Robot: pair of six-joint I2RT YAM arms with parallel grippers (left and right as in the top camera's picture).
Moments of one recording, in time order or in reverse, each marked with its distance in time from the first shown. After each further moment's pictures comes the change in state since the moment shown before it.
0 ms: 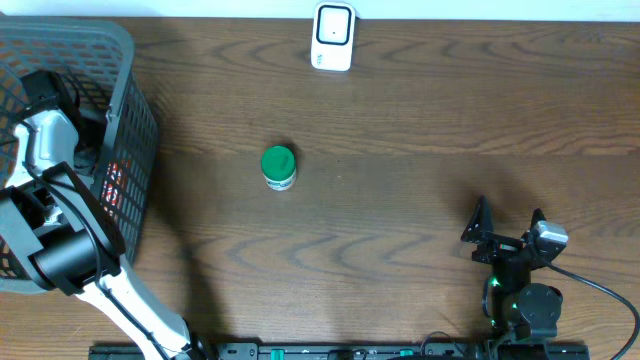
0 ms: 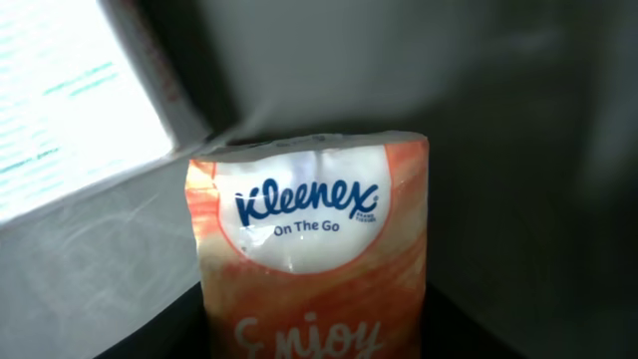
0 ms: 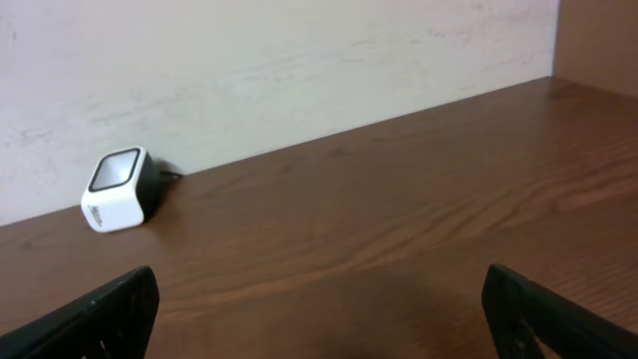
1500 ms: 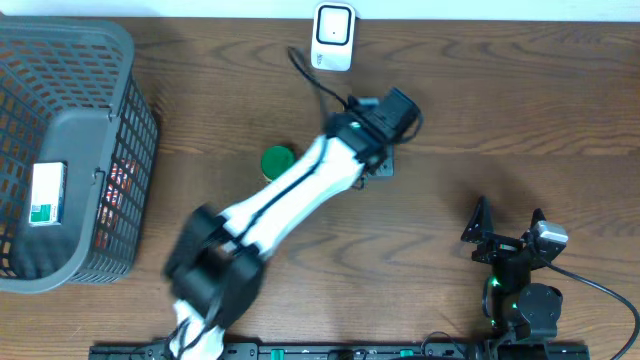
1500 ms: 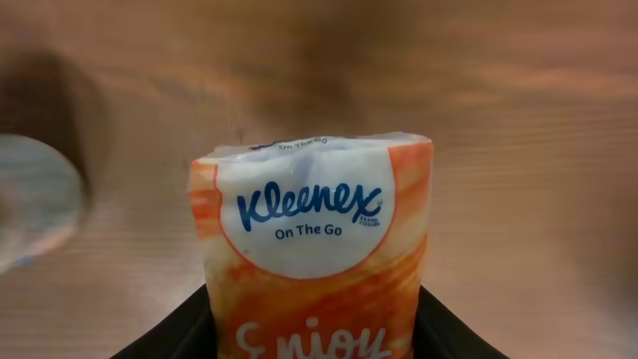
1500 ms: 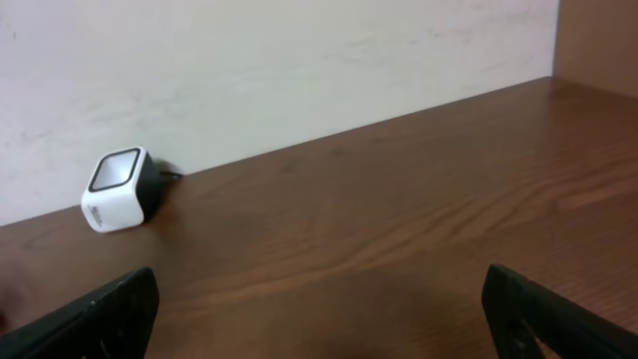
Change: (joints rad) left arm -1.260 -0.079 0.113 -0.203 -0.019 0.049; right arm 0.000 0.000 0.000 0.000 0.000 0.000
